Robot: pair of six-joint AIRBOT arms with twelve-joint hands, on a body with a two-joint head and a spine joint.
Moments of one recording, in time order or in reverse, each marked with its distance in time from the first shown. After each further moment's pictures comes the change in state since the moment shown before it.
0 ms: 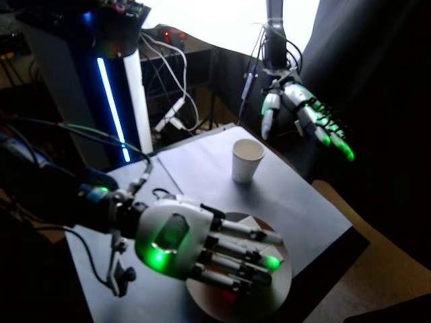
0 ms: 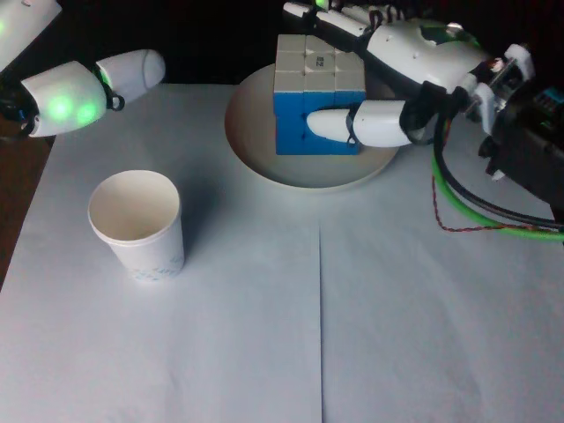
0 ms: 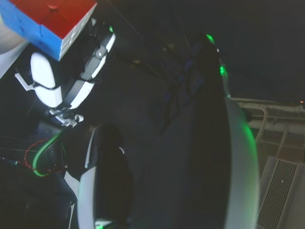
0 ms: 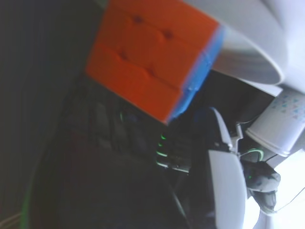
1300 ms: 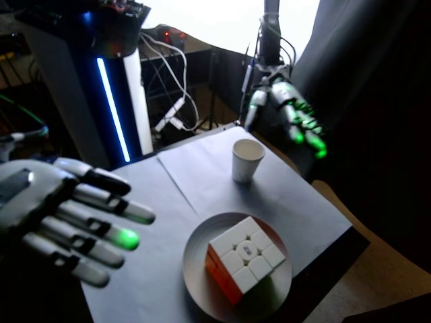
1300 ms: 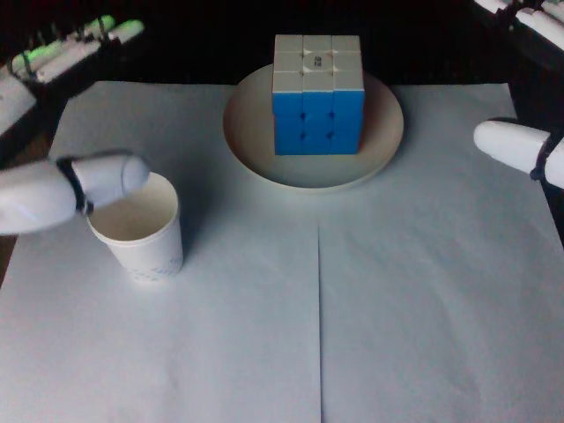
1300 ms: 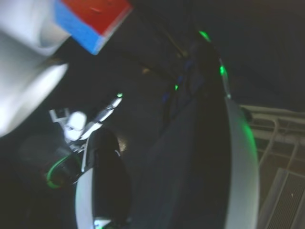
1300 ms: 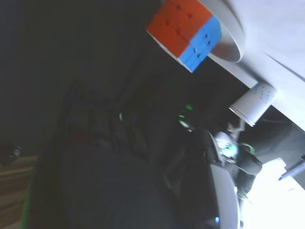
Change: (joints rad) left arm 0.241 0.104 -0.165 0.002 -0.137 0.000; right arm -0.336 0.479 -0.477 0.110 0.473 -0.205
